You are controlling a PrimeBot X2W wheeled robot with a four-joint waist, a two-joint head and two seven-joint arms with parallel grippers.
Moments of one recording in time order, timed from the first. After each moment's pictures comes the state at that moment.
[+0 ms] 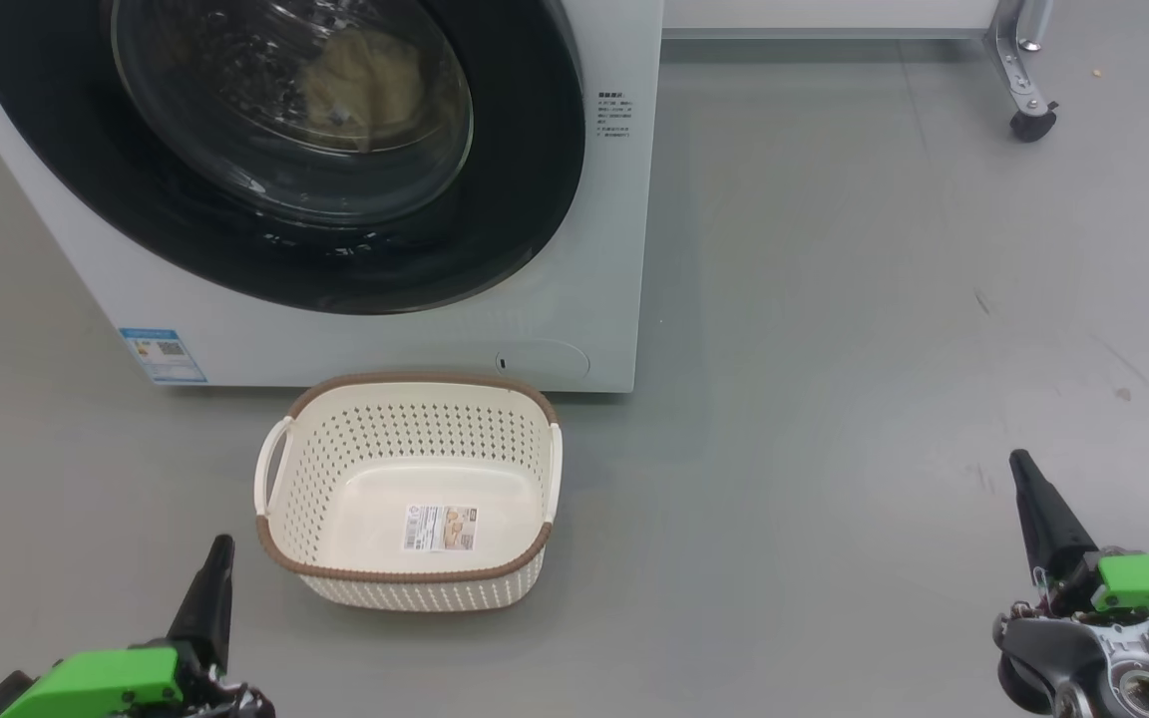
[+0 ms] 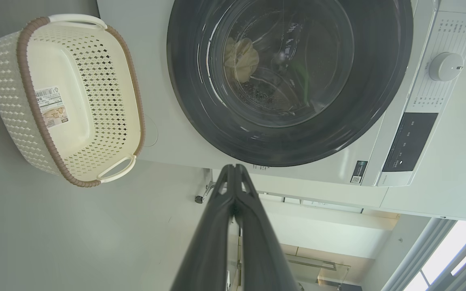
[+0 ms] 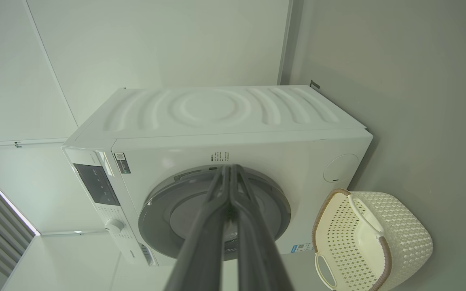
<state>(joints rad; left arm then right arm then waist) -0.06 0.05 0.06 0.28 -1.61 -0.13 0.10 -0.05 -0.05 -0.13 0.28 1.60 0.13 0.11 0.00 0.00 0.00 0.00</state>
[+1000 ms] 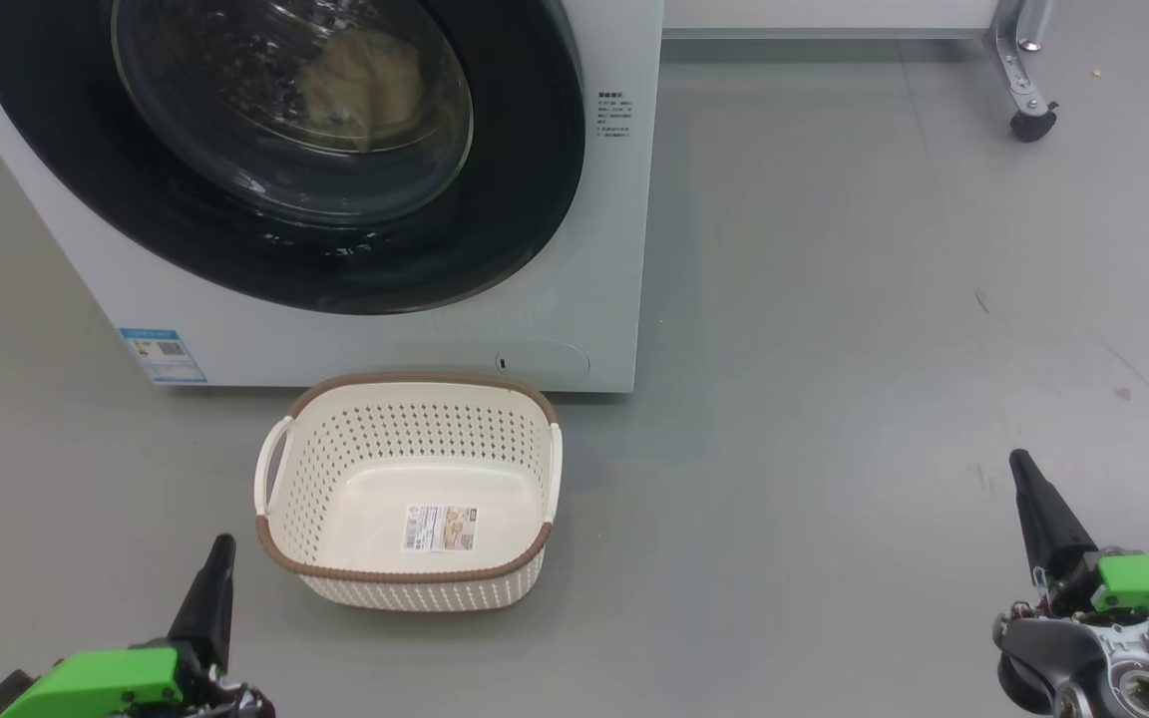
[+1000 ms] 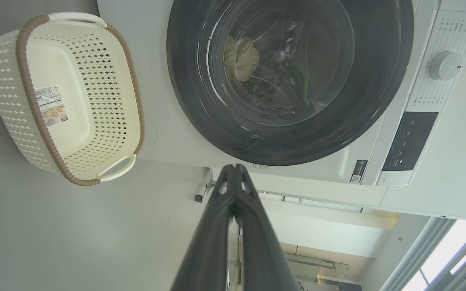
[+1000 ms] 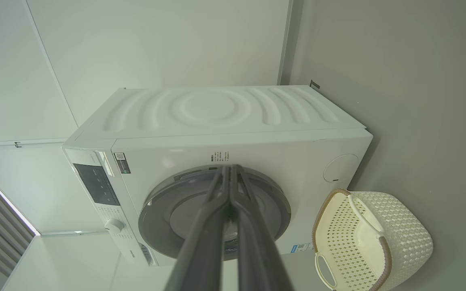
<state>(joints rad) -0.06 0.05 0.07 0.28 -1.61 -0.13 0.11 -0.05 -0.05 -0.13 0.28 1.60 0.13 0.11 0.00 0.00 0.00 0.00</state>
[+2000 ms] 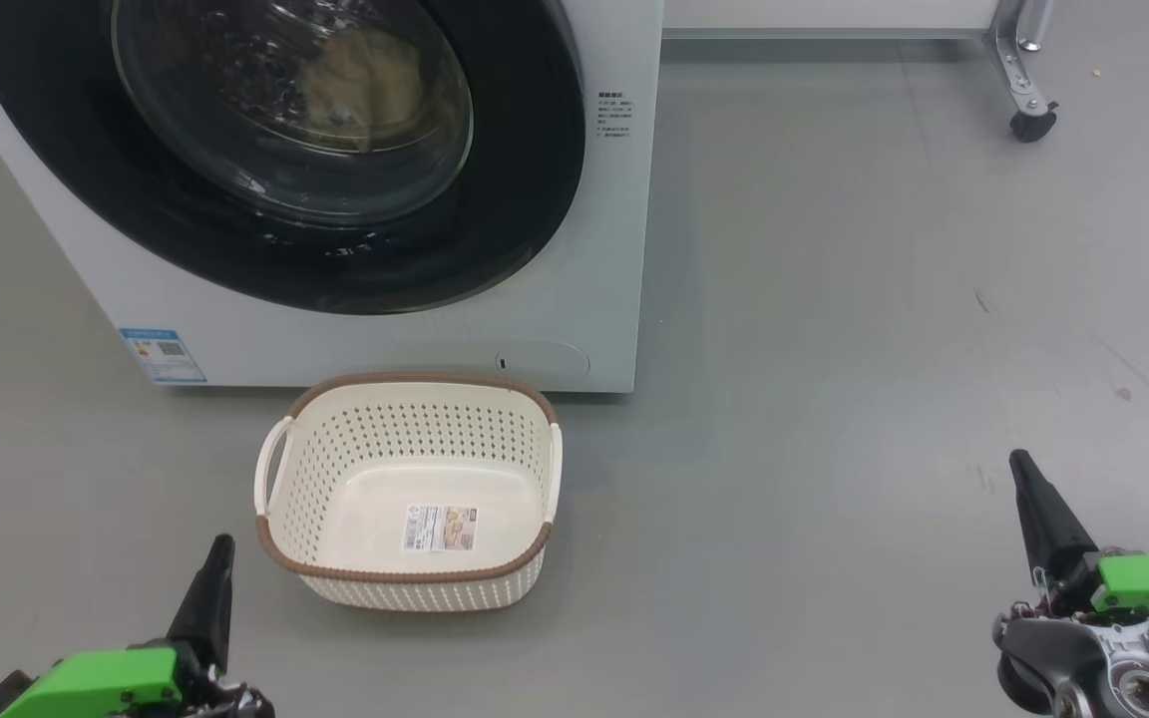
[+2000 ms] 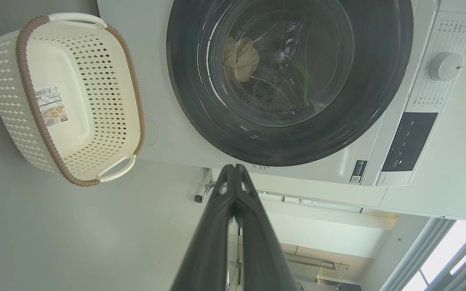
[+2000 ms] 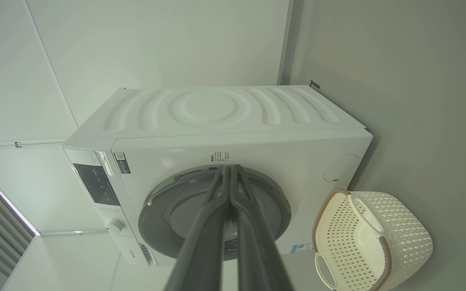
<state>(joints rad) -0.06 0.04 0.07 0.28 -1.61 -0.13 0.11 -0.05 -0.05 -0.13 0.28 1.60 0.13 0.11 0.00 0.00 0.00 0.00</state>
